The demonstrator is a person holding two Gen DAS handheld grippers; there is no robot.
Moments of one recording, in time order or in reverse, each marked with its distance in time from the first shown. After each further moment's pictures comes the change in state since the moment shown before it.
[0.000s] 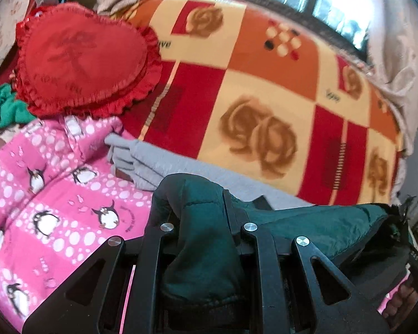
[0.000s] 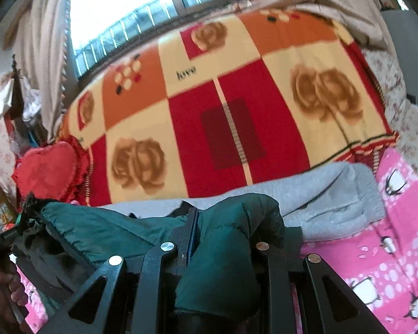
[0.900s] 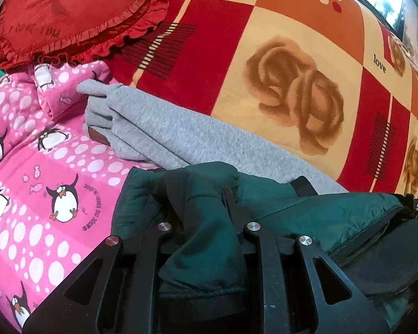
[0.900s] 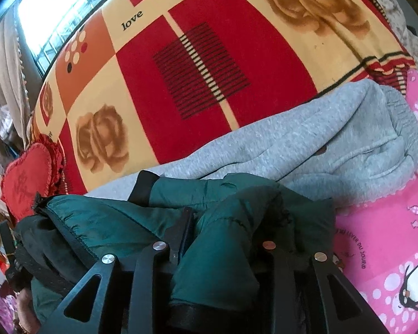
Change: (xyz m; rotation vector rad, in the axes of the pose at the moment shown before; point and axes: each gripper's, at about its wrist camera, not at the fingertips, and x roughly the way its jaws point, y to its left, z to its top) left arm 0.110 -0.001 -0.016 -0.053 0.175 0.067; right arm 0.085 -0.044 -0.021 0.194 0.204 0.031
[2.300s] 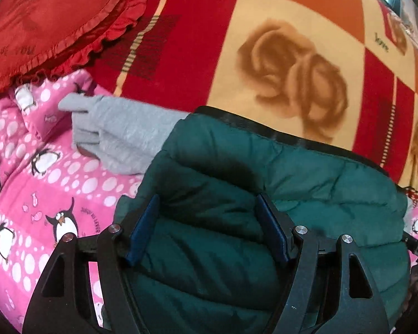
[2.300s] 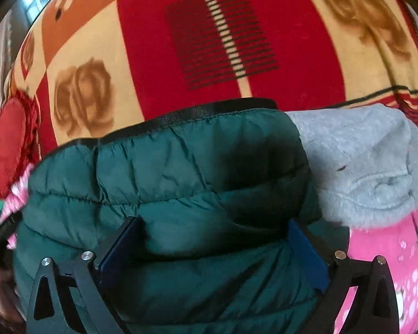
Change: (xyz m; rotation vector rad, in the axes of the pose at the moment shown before) left arm 0.021 -0.008 0.014 0.099 0.073 0.036; right arm 0.049 0.034 0.026 -0.172 0.216 -0.174
